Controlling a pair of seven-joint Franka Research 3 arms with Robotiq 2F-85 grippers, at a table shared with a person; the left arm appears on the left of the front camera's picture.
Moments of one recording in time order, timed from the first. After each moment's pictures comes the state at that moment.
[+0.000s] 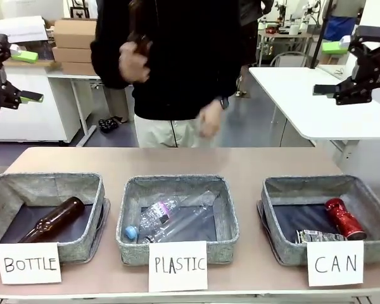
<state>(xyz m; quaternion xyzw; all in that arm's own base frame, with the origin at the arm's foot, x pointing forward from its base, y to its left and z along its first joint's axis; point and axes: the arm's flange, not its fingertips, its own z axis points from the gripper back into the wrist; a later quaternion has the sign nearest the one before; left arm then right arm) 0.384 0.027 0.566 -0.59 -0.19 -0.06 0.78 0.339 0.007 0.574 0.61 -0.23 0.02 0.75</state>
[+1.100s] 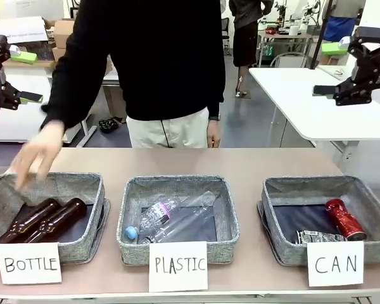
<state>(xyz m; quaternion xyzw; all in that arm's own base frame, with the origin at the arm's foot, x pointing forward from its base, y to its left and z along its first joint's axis) 0.384 0.030 0.565 -0.59 -0.19 -0.05 0.78 0.339 0.007 0.574 0.61 -0.23 0.02 0.75</state>
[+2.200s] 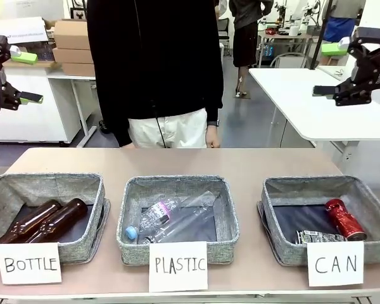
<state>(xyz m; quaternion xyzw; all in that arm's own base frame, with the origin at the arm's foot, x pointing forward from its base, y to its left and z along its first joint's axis) 0.384 0.030 0.565 -0.59 -0.19 -0.05 0.78 0.339 0.007 0.574 0.61 -0.23 0.02 0.75</state>
